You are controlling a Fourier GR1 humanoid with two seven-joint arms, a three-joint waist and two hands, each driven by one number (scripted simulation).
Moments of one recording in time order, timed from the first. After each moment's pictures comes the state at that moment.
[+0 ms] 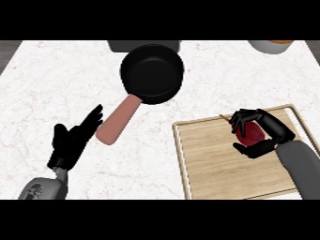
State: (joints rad) left arm -0.11 0.18 -0.10 -1.34 0.06 -0.12 0.13; right arm -0.47 -0.34 0.08 -0.68 0.38 0.32 -0.89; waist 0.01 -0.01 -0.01
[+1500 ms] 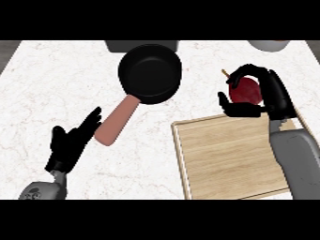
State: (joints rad) left arm -0.08 0.16 -0.08 -1.38 0.03 -0.14 0.15; right arm -0.45 -0.22 0.03 -1.36 0.40 -0.07 -0.05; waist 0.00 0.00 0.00
